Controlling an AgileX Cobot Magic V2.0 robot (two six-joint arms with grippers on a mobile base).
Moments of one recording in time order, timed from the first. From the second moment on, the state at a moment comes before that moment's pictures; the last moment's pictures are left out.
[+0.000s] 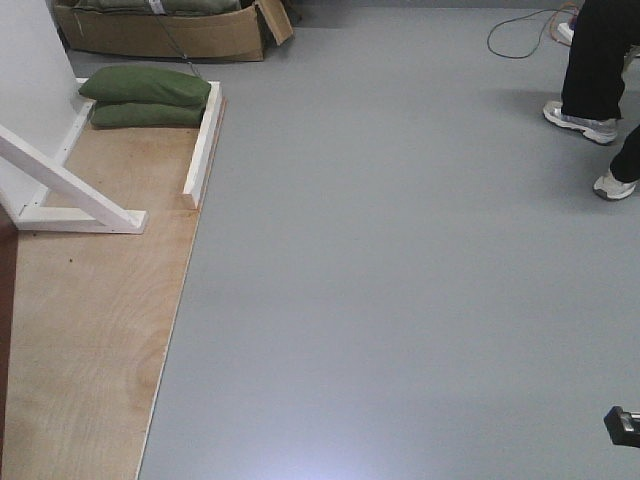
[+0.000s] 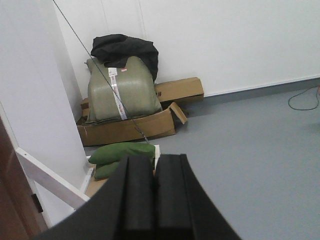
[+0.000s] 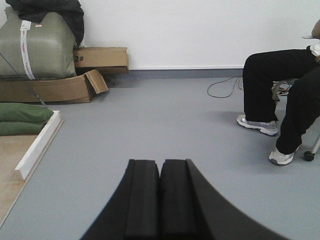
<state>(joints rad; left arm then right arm) -0.04 -0.01 0.03 0.09 0.08 0.01 -0.06 -0.01 0.03 0.04 0.24 -0.05</state>
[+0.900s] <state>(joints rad) -0.04 0.32 -0.47 0.09 0.28 0.01 -0.06 -0.01 0.03 0.04 0.24 -0.05</state>
